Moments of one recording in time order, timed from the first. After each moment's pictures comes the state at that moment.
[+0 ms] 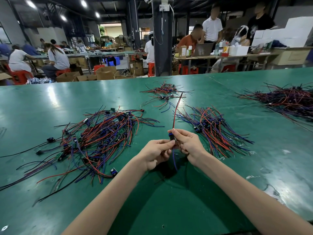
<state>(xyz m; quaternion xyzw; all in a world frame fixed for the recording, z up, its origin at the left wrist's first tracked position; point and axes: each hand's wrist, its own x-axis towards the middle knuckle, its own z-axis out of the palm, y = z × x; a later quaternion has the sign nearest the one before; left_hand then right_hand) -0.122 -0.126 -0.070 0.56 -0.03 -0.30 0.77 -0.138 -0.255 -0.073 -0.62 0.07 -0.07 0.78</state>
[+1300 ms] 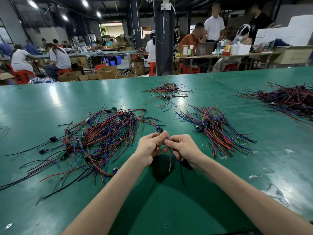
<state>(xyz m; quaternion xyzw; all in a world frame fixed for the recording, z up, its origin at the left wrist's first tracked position) -0.106 -0.116 -0.073 0.58 0.01 -0.16 0.80 -0.144 -0.244 -0.079 -0.72 -0.05 -0.01 0.69</state>
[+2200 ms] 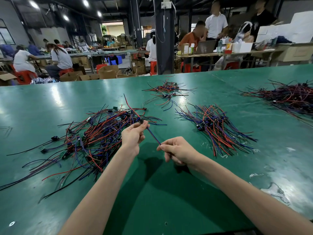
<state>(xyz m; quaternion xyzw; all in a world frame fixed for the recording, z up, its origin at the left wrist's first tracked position) -0.081 -0.081 -0.059 0.56 0.06 -0.01 0.83 -0.150 -0.234 -0.075 -0.75 -0.05 0.09 0.66</state>
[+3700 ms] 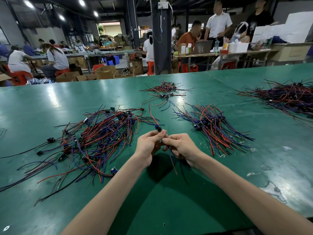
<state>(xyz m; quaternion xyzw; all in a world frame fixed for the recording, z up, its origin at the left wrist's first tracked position) -0.114 -0.121 -0.069 0.53 -0.02 -0.13 0.84 -0.145 -0.244 -0.073 -0.71 -0.01 0.01 0.71</state>
